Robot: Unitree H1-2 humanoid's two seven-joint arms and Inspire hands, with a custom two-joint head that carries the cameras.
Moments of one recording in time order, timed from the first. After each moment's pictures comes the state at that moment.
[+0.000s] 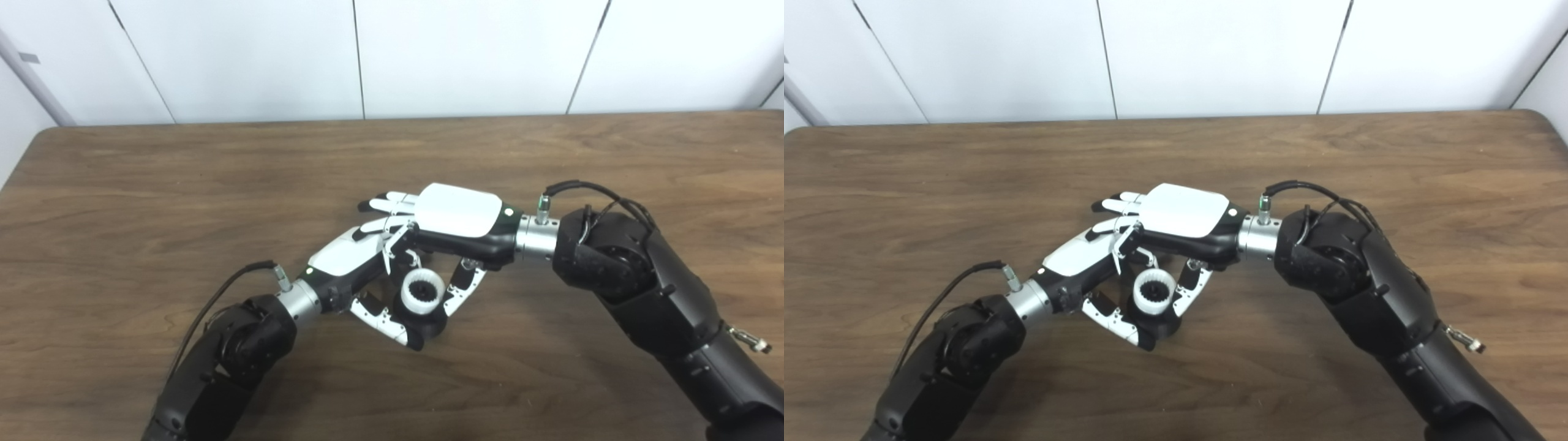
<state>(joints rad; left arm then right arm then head) -0.23 0.30 -0.37 -0.04 0.60 -0.22 -0.35 -0.50 -0.38 0.45 -0.15 -0.52 -0.37 0.62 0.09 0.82</state>
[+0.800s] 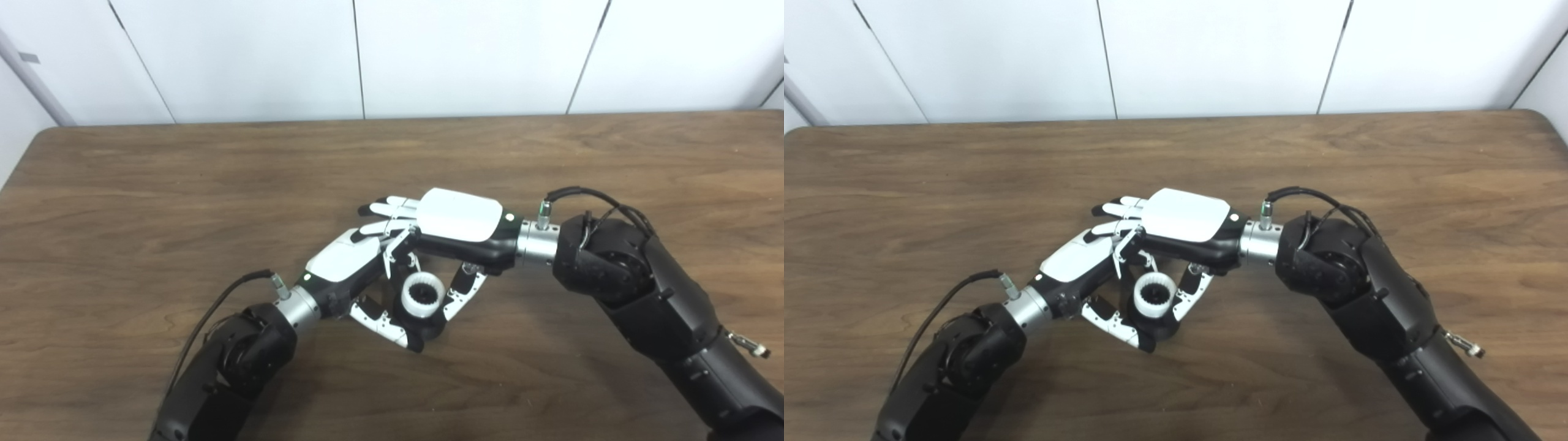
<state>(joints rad) -0.21 0.28 -0.36 -0.04 0.65 -0.25 -0.29 -0.49 -0.38 0.45 -0.14 -0.51 -0.39 0.59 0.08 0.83</state>
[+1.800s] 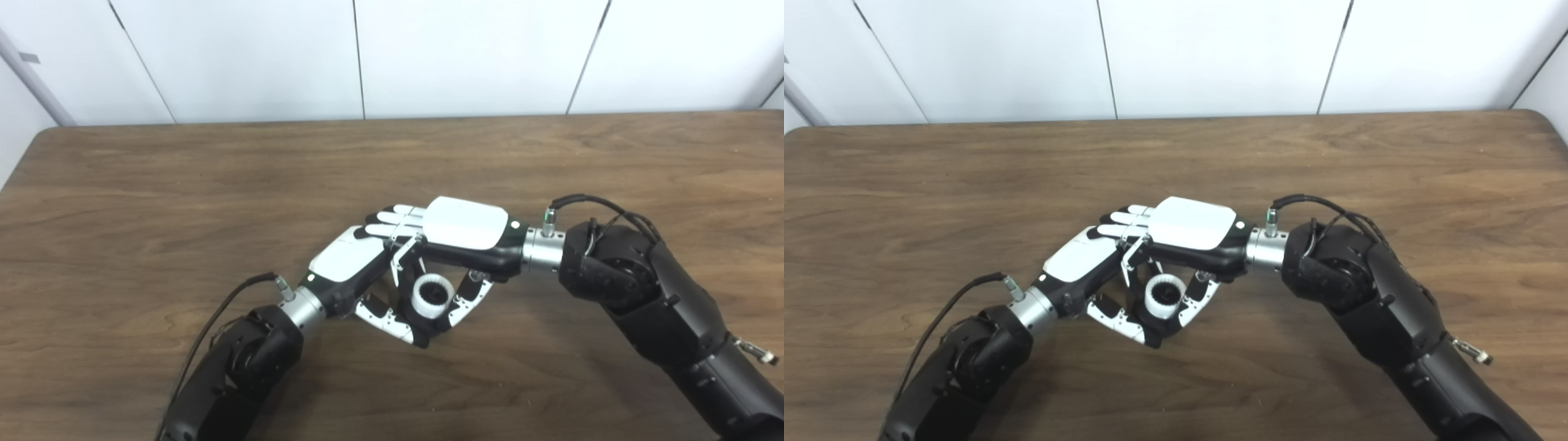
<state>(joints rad) -0.20 0.26 -0.36 -0.02 0.68 -0.27 -0.23 -0.47 -0.40 0.45 -0.14 -0.52 -0.39 0.61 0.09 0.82</state>
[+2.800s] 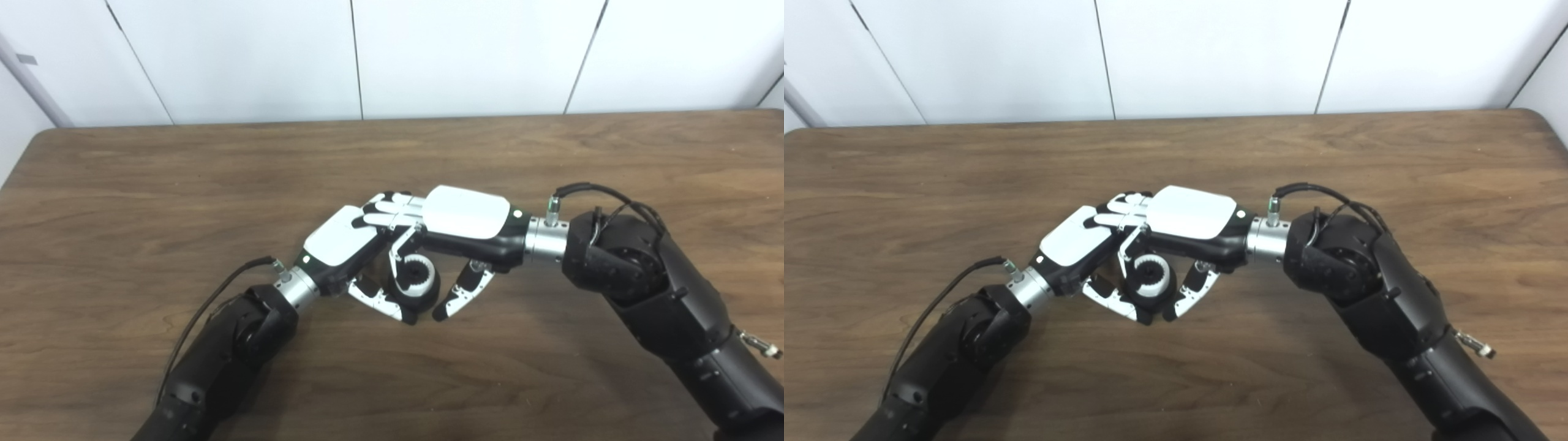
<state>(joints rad) -0.32 0.31 -0.40 0.23 0.82 -0.43 0.00 -0.50 -0.39 0.42 -0.18 -0.48 -0.36 0.64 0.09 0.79</state>
